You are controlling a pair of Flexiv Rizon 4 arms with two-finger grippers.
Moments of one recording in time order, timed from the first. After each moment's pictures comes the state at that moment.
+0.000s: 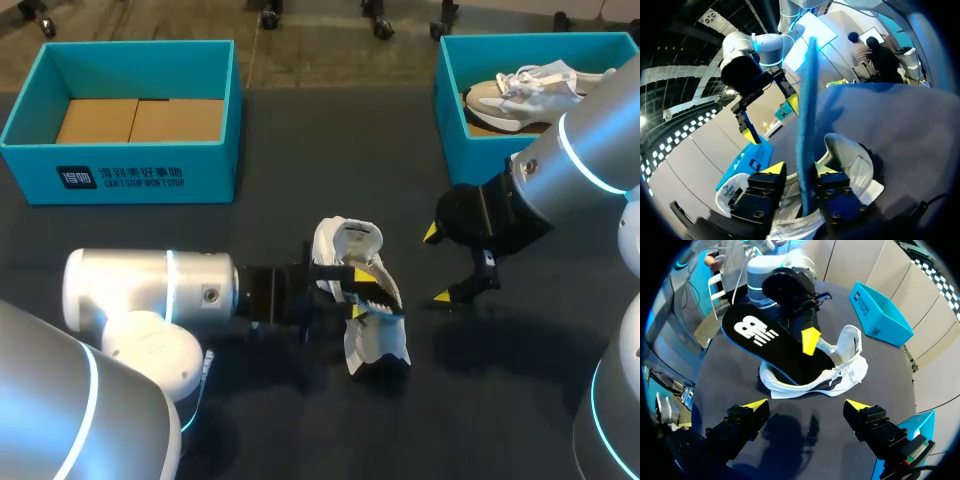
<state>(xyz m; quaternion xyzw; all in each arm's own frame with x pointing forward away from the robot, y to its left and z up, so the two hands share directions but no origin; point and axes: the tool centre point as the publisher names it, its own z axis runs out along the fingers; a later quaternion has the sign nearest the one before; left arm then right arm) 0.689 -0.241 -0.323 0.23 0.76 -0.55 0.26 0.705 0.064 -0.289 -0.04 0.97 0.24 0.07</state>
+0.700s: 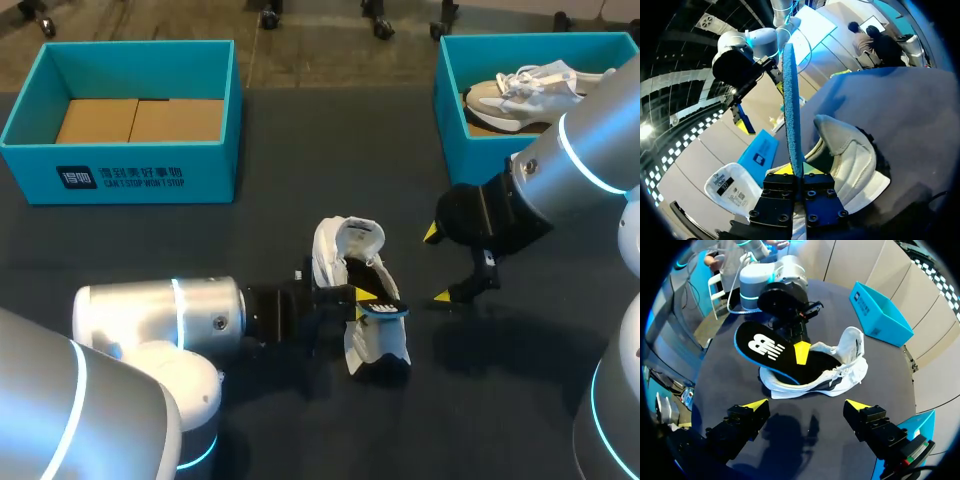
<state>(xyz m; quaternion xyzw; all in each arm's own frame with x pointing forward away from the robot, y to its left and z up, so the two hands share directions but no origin) 0.697 -0.243 -0.349 0.22 0.76 -0.53 0.32 0.705 0.064 -0.289 -0.04 0.97 0.24 0.07</state>
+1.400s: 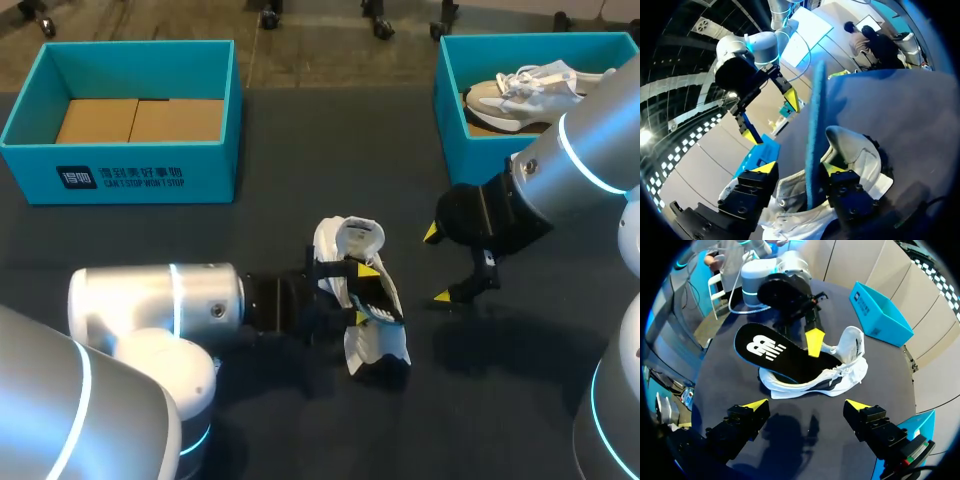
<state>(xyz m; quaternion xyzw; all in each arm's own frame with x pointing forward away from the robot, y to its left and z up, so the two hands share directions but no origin) 0.694 -0.245 -0.326 0.25 0.75 -0.53 0.31 0.705 0.064 -0.289 -0.04 0.97 0.24 0.07</state>
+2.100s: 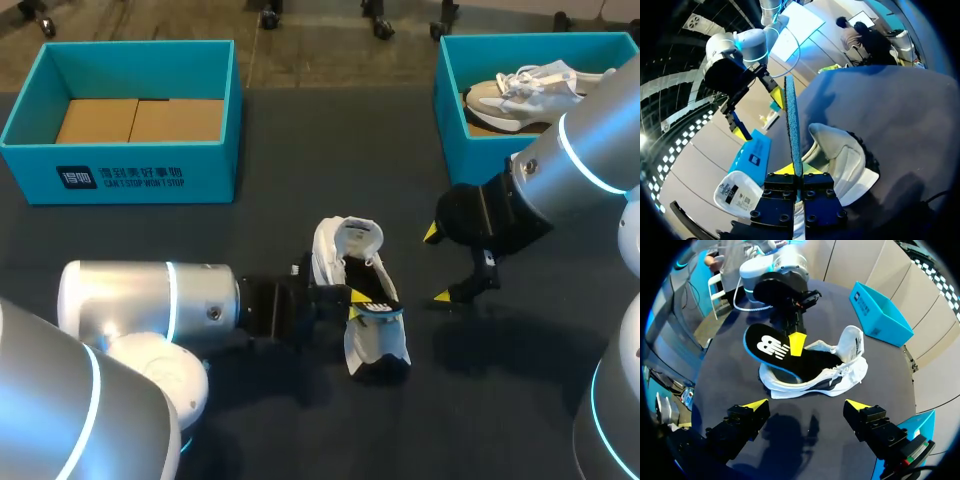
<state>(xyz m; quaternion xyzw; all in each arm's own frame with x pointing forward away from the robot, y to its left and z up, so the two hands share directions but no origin) 0.686 -0.232 -0.337 0.26 0.78 -0.49 0.30 0.705 0.064 -0.289 -0.04 0.97 0.24 0.07</state>
